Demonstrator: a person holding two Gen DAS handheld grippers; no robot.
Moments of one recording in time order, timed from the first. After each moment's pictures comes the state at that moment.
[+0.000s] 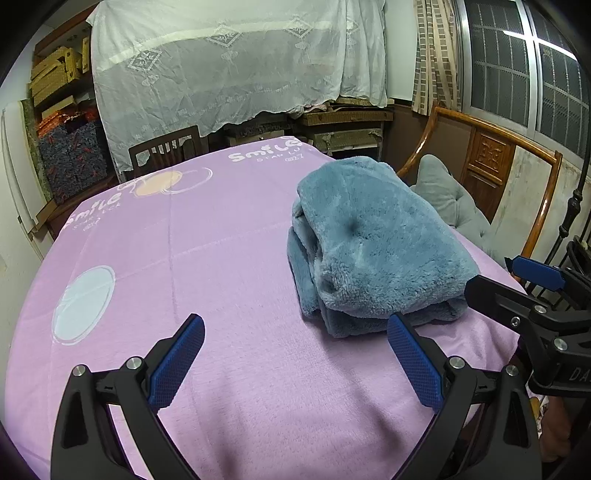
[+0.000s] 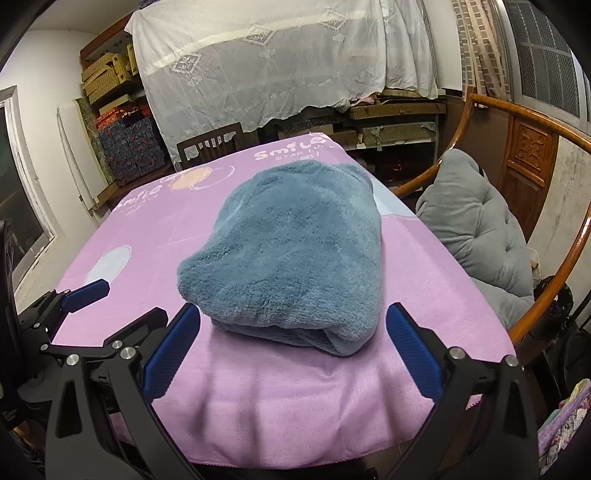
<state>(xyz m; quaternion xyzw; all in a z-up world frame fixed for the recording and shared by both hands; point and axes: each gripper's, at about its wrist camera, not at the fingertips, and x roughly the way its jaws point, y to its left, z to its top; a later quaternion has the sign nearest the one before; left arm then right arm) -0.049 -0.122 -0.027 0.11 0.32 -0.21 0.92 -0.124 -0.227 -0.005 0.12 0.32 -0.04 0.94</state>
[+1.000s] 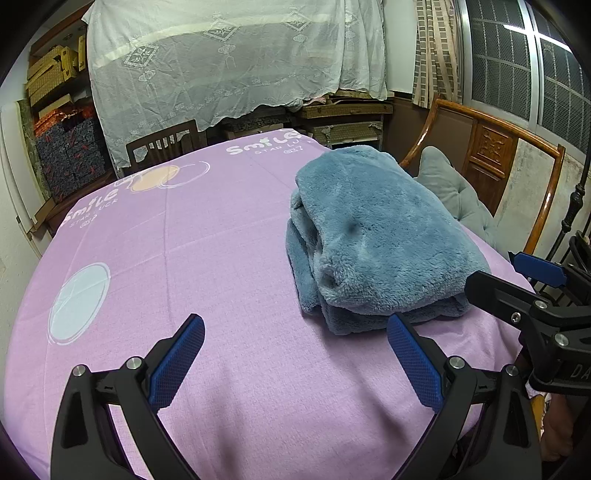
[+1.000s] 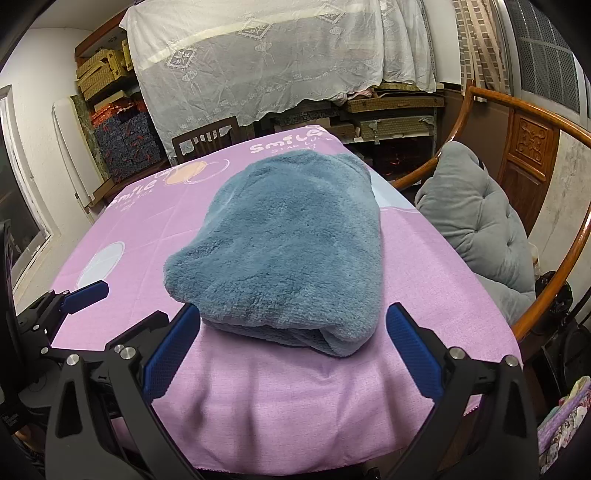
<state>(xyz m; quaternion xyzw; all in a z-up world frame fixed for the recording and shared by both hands) -0.043 -0.126 -0.037 0.12 0.33 -0.21 0.91 -0.114 -0.234 -0.015 0.12 0.33 -0.05 0.94</state>
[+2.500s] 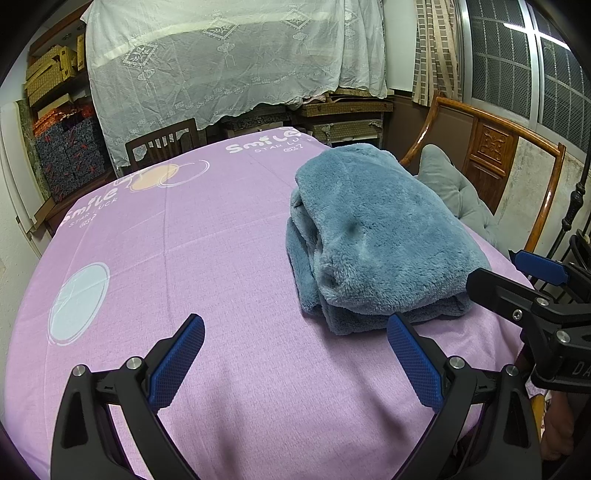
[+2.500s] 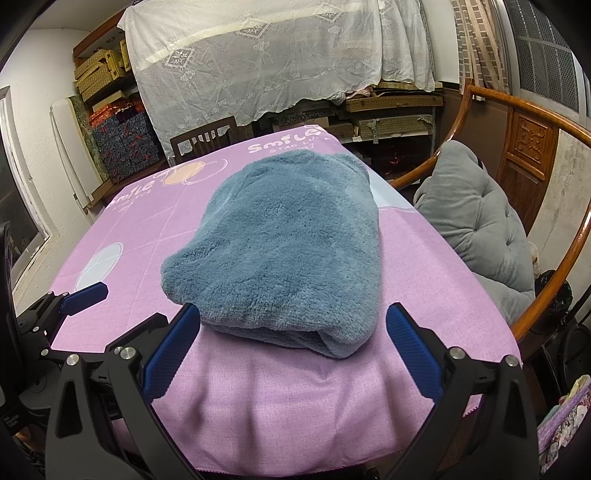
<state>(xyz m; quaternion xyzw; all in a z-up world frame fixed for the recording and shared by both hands) -0.042 -0.127 -0.037 0.12 0.33 -0.21 0.91 -0.113 -0.243 -0.020 0.13 0.33 -0.05 0.94</state>
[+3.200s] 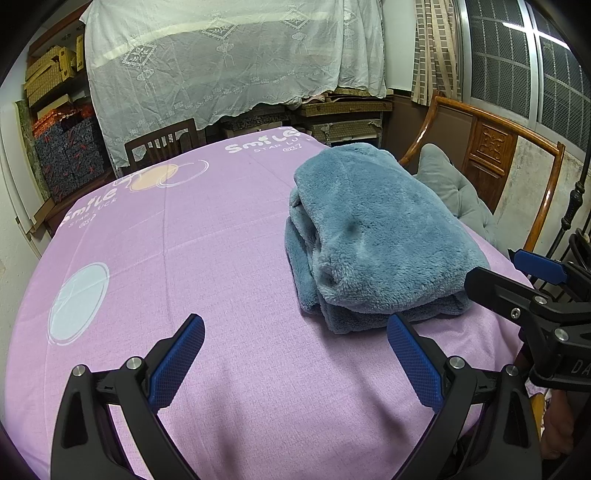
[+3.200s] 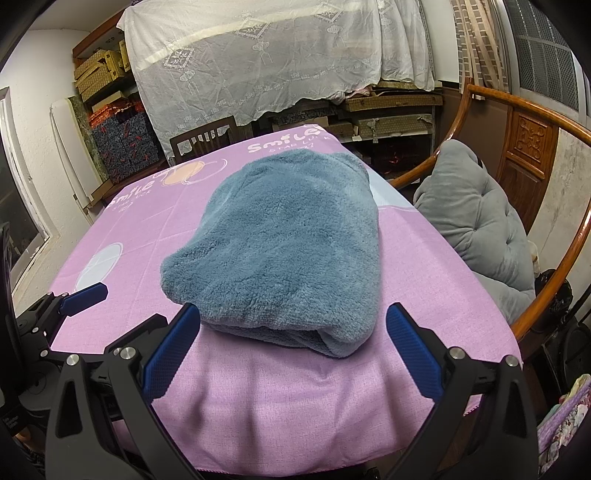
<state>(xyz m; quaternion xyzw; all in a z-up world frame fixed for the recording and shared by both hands) -0.042 -0.127 -0.037 0.12 0.33 -0.21 0.91 -0.113 -0.242 -0.019 0.12 0.33 -0.05 0.94</state>
